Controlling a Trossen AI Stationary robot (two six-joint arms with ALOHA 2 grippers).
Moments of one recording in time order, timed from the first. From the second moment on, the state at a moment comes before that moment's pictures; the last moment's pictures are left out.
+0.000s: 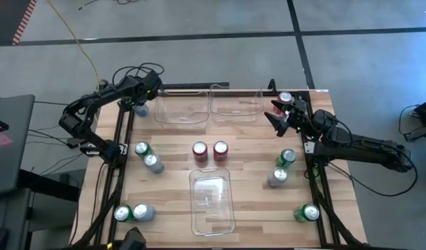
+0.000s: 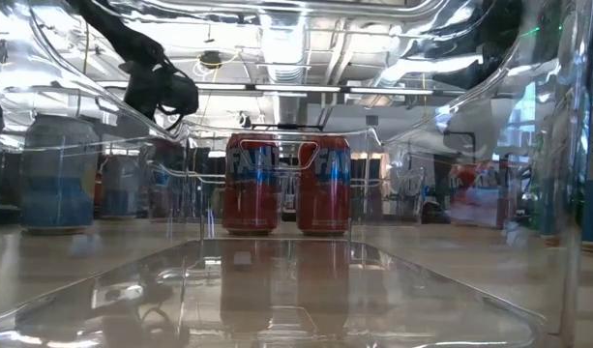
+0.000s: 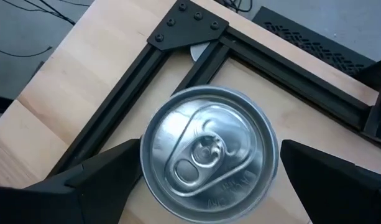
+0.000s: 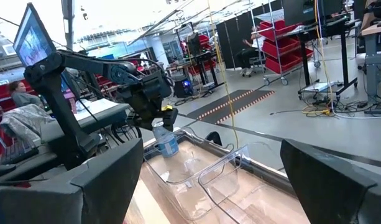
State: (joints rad) left arm 0.96 1.51 1.06 -0.97 -0.58 -1.18; right arm -0.35 0.51 0.34 0.27 0.20 0.28
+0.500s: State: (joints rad) left arm 0.96 1.50 1.00 -0.90 -0.61 -1.16; right arm -0.35 0.51 0.34 0.27 0.20 0.28
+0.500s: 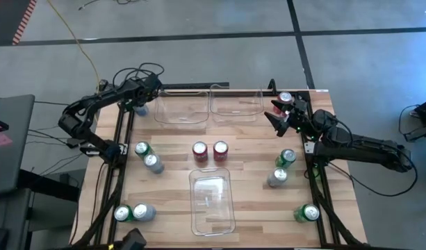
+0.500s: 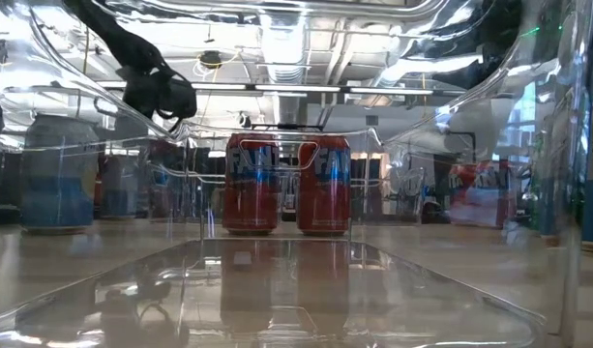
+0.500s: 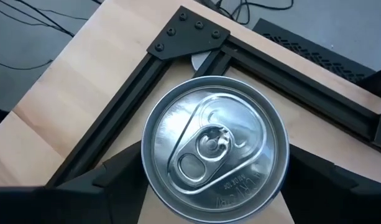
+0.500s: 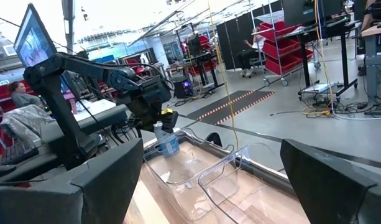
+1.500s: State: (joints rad) left arm 0.76 1.11 1.20 -0.96 -0.57 -0.63; right arm -0.35 0.51 0.34 0.28 0.20 0.26
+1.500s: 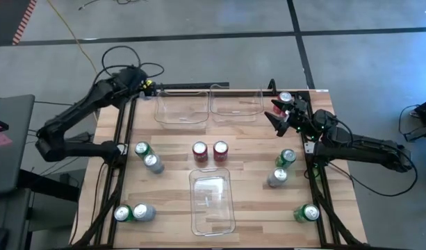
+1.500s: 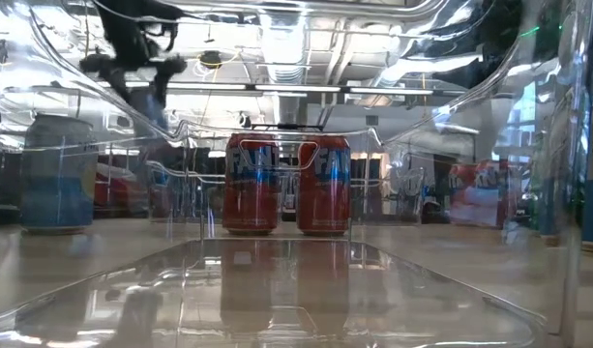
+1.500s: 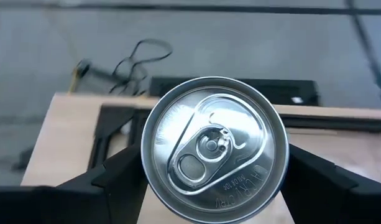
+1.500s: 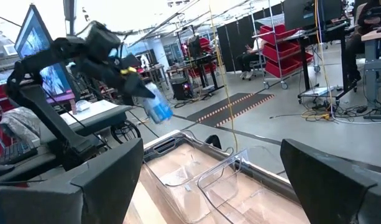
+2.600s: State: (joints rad) left arm 0.61 1.57 1.25 -0.81 -0.59 -0.54; right arm -0.35 0.51 0.34 0.22 0.20 0.29
